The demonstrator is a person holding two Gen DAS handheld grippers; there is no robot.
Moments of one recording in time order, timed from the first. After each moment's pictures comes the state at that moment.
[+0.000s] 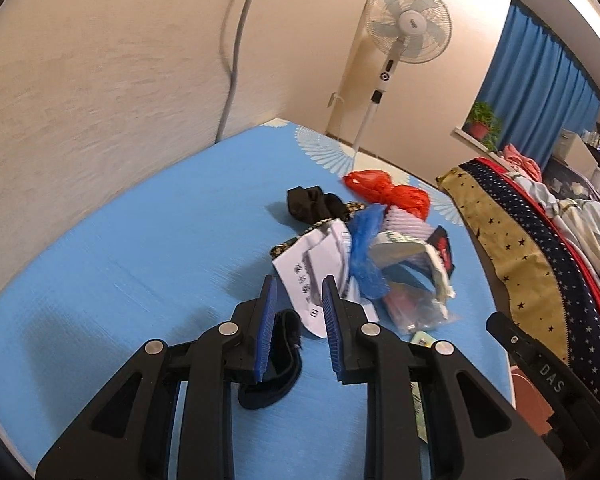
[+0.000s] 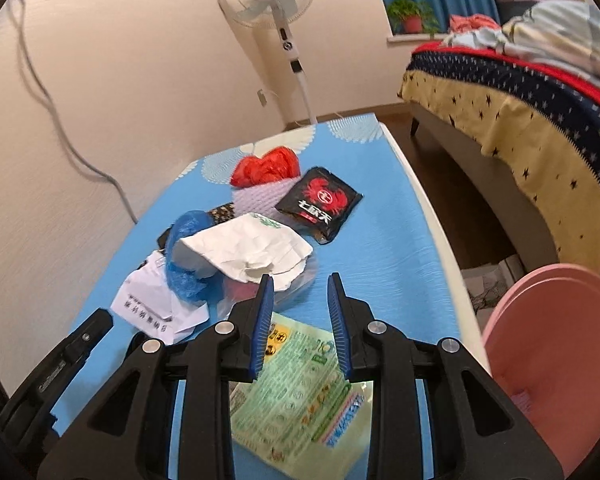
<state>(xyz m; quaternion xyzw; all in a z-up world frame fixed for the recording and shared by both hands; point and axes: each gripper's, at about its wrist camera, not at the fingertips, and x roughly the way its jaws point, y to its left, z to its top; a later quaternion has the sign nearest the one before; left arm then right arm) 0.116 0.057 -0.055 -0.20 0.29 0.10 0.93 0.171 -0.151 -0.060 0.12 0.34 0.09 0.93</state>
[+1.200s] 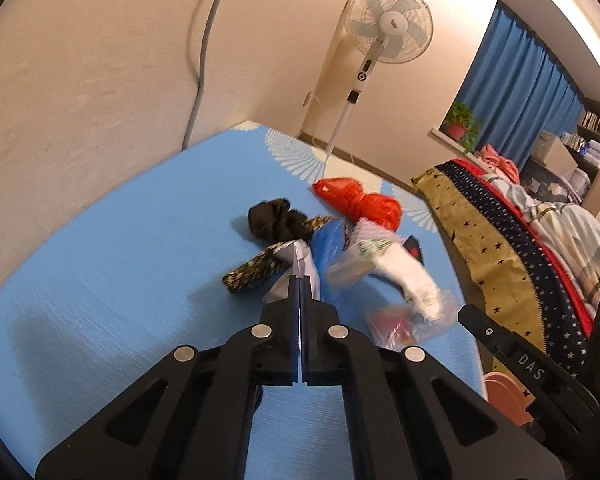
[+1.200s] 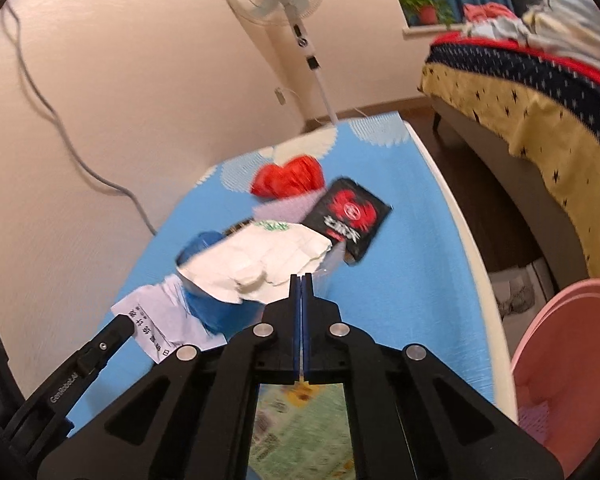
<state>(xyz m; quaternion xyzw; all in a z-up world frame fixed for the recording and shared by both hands) 0.129 0.050 -0.038 -0.21 0.28 0.05 0.94 0.182 -0.146 -0.038 0.13 0.33 0.14 0.93</state>
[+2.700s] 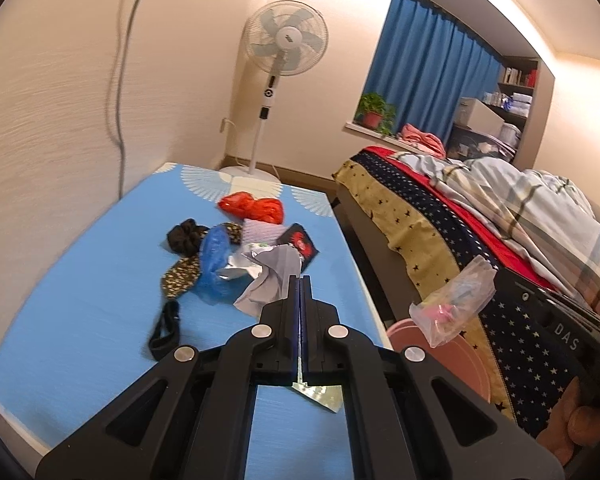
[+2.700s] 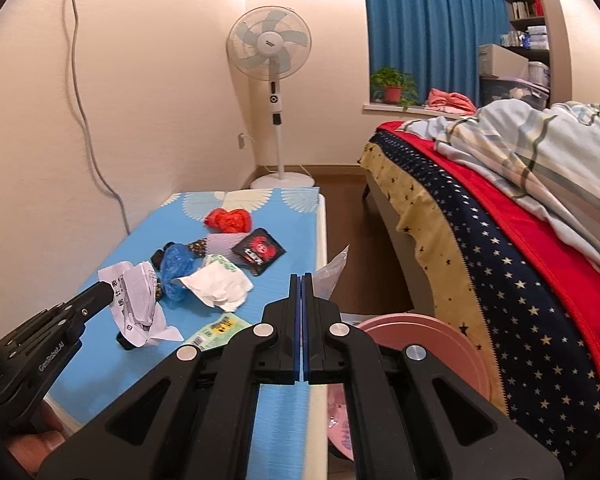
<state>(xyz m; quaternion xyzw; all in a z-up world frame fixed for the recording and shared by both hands) 0.034 -0.031 0.024 -0.12 0.24 -0.07 0.96 0.032 -0.222 0.055 0.01 0.26 0.03 0.97</state>
